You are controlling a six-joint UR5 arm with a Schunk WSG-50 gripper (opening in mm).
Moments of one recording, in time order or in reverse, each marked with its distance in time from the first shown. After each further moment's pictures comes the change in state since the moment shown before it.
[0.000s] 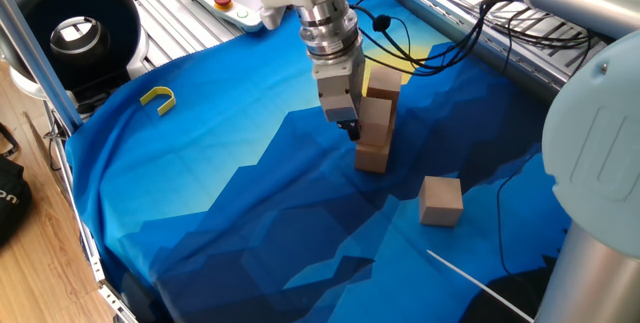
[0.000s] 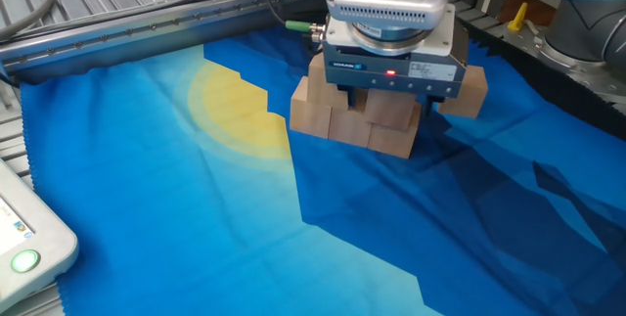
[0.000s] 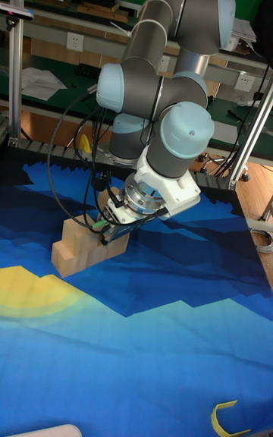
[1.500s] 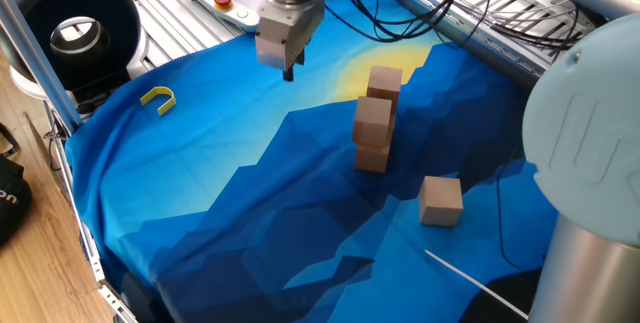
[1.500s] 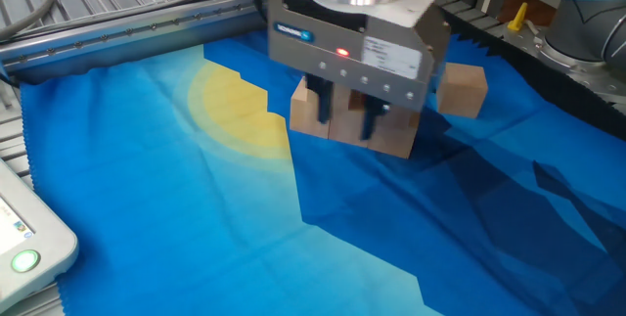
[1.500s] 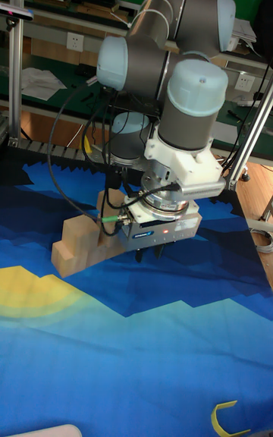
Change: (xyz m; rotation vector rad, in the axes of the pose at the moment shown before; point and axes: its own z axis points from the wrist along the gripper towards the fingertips) arm -0.096 -0.021 -0.086 -0.020 -0.308 0.268
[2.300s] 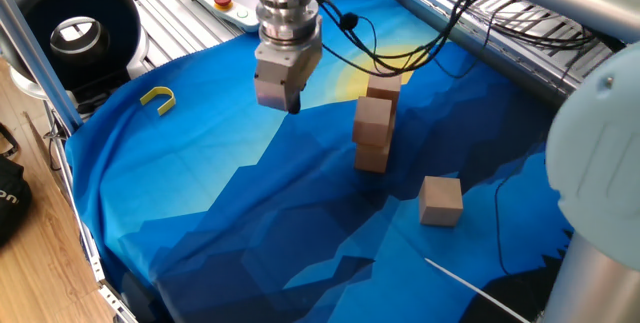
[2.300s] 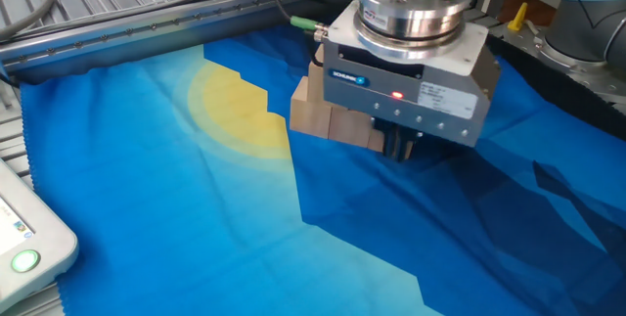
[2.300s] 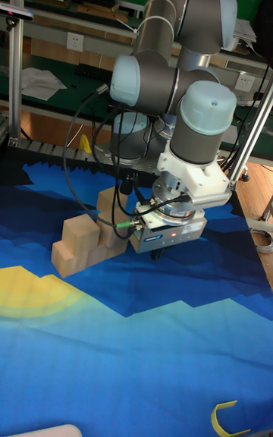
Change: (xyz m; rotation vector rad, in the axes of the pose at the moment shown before) arm 0.020 0.029 0.033 0.011 0.035 -0.011
